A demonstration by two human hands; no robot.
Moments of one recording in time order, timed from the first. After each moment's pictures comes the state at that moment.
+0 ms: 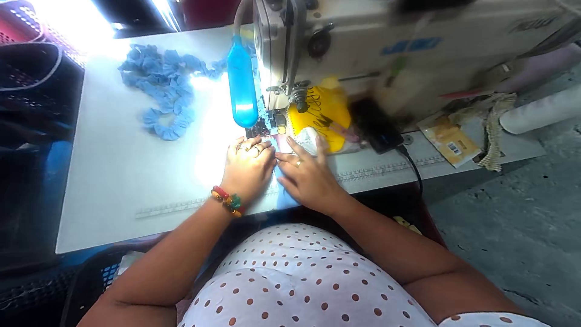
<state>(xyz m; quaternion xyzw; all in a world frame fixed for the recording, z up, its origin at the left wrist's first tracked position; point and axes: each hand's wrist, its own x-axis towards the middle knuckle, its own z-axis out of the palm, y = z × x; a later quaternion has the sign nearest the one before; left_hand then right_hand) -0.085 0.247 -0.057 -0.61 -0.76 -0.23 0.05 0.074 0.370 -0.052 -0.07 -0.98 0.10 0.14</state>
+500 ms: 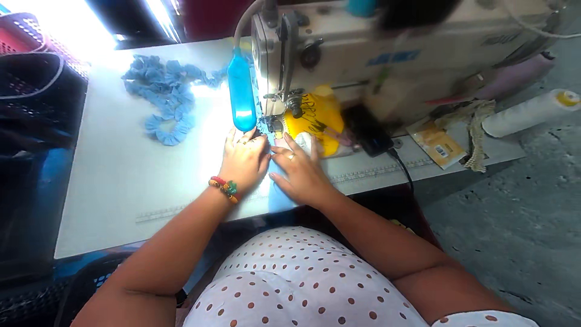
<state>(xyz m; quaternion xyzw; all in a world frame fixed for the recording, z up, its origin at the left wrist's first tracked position) -0.109 0.264 -0.055 -0.60 -0.77 -0.21 0.00 0.055 0.370 -0.043 -0.14 -0.98 0.11 0.09</state>
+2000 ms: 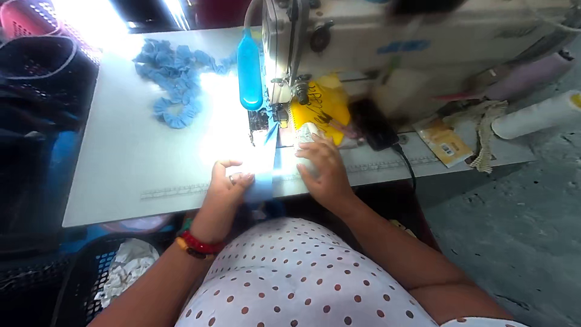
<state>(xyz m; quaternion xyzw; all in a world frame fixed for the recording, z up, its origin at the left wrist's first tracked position) -0.032 0.164 -0.009 -0.17 -0.62 -0.65 -0.39 0.104 0.367 -0.035 -0.12 -0.92 0.24 0.29</state>
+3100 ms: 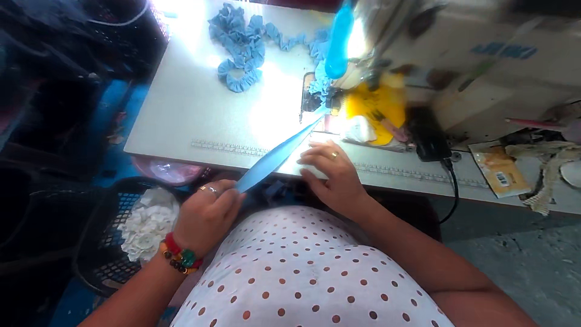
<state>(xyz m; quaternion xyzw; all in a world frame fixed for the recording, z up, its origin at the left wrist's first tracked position) -0.010 0.026 -0.045 -0.47 -0.83 -0.26 0.13 0.083 0.311 -0.019 0.05 -0.94 0.26 0.20</state>
